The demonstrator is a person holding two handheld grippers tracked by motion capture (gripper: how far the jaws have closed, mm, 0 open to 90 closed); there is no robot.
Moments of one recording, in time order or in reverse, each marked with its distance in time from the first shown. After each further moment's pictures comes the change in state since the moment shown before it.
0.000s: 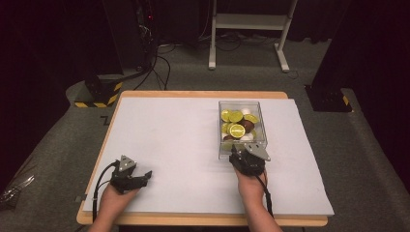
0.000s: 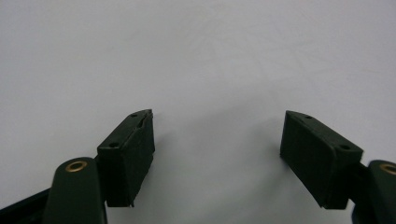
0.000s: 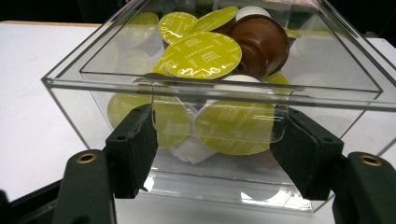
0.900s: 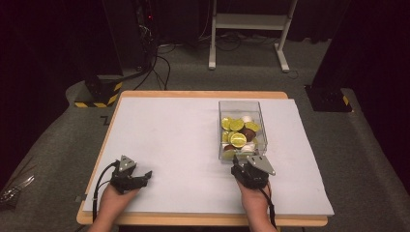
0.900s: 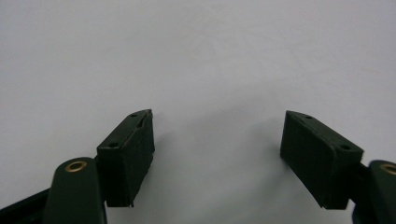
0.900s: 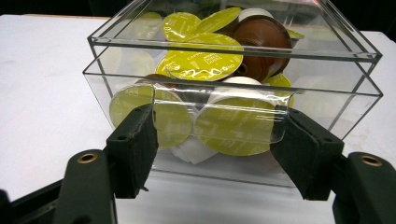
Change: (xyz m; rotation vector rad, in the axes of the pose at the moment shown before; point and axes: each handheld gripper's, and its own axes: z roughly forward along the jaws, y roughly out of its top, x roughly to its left) left arm 0.000 0.000 0.000 0.001 0.002 0.009; right arm -0.001 -0.018 -0.033 -0.004 0.027 -0.015
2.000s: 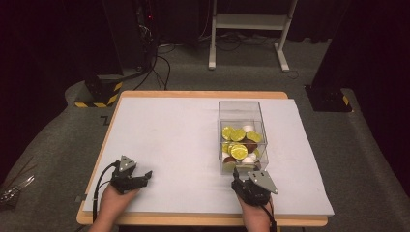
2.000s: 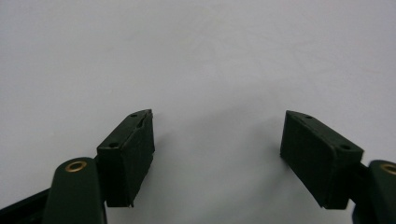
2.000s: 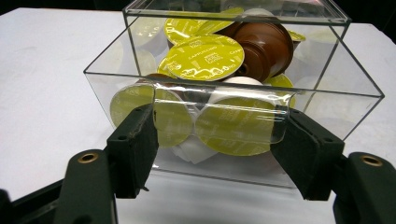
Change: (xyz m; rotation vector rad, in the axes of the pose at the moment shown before) left arm -0.001 0.000 0.000 -0.006 0.003 -0.007; right arm 0.008 -0.022 -0.038 -0.006 0.001 -0.006
